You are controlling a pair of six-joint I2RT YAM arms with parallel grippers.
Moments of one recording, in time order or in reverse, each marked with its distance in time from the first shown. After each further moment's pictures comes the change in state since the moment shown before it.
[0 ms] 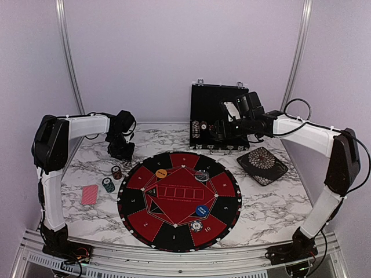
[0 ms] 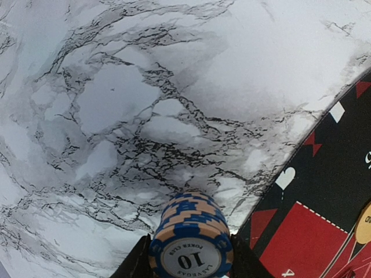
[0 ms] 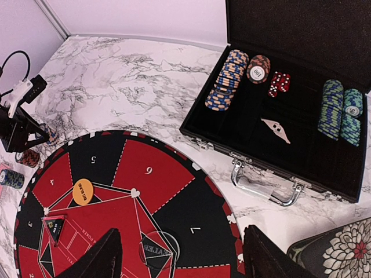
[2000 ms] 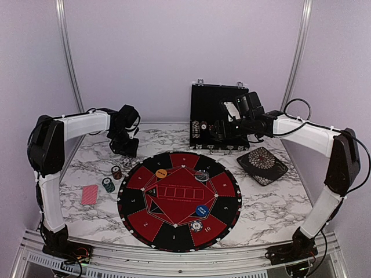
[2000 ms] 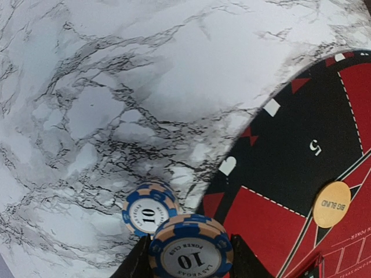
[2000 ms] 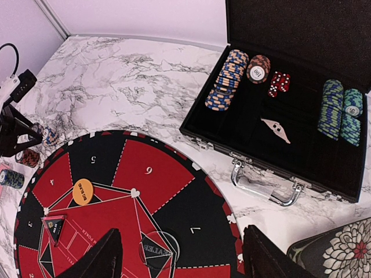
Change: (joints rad) left arm -0.061 -0.060 0.024 -0.025 0.006 -0.009; right arm 0.000 0.000 0.000 0.000 0.000 0.000
